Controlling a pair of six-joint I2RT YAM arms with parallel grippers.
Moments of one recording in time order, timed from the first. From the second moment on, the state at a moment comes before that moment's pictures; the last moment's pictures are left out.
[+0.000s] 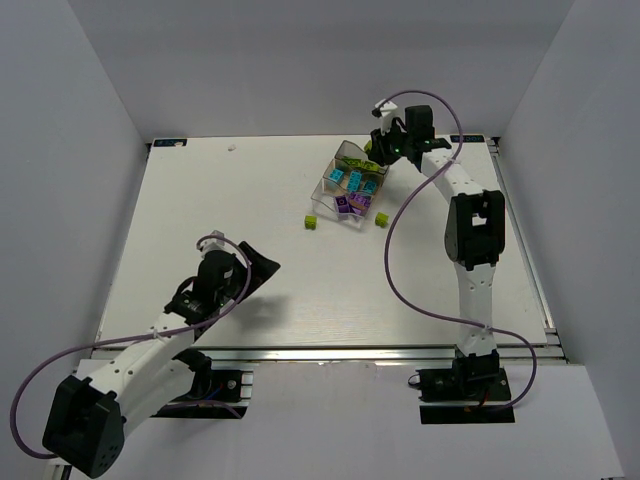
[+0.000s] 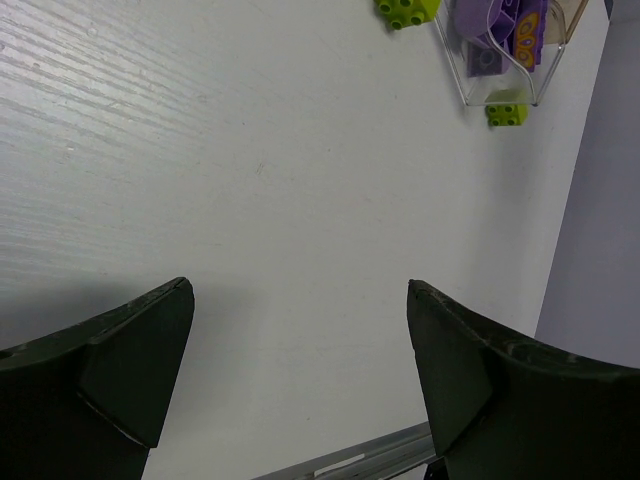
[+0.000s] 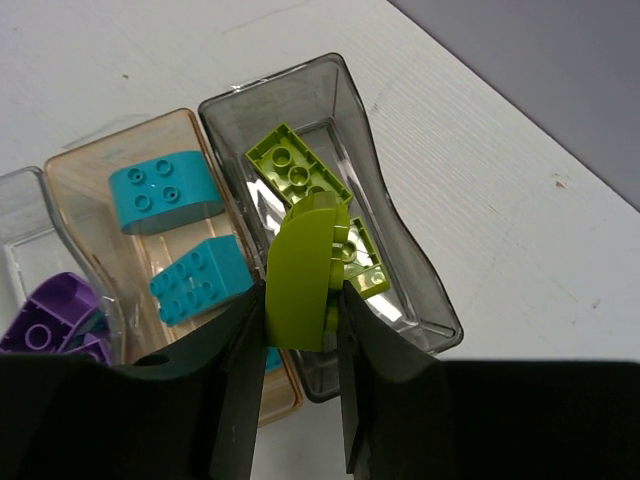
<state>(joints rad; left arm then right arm) -0.46 0.85 0.37 -0.11 -0.04 -1.02 0.22 2.31 2.03 -0.30 -0.49 -0.33</state>
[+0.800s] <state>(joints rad) -0.46 1.11 0.59 -0.13 -0.02 -0.98 0.20 2.12 1.79 -0.29 -0.57 -0.43</state>
